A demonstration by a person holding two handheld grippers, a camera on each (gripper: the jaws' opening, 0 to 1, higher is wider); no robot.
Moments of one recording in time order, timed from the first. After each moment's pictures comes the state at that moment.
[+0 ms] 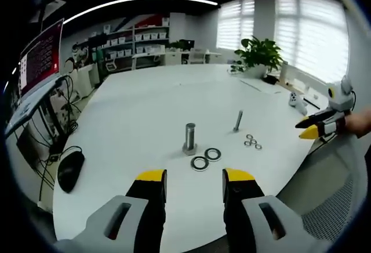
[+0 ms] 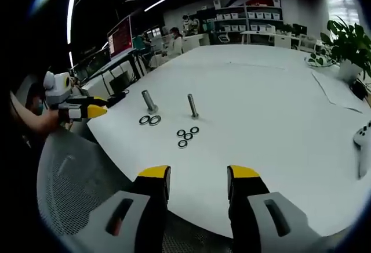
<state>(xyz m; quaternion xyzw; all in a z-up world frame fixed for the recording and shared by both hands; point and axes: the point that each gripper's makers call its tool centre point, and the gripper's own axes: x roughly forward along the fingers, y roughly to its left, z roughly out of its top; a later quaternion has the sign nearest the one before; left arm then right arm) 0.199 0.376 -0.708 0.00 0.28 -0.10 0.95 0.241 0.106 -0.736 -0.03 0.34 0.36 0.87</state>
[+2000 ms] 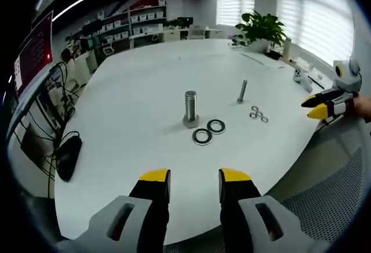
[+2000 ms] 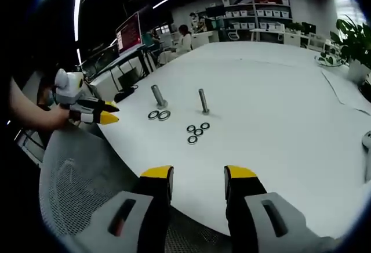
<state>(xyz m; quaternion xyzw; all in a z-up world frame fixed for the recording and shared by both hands) 0.186 0.379 -0.742 0.03 0.36 -0.10 0.93 0.232 0.117 -0.741 -0.03 0.35 0.39 0.85</state>
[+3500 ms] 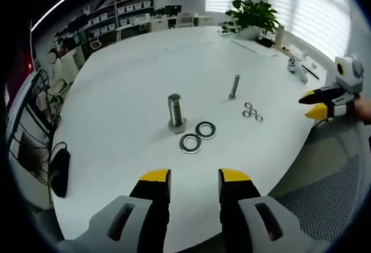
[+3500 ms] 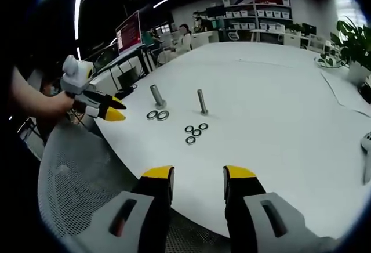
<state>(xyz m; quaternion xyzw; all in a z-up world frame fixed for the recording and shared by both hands) 0.219 0.357 -0.746 0.04 0.41 -0.13 0.90 0.236 0.115 -0.740 -0.03 0.34 0.39 0.85</state>
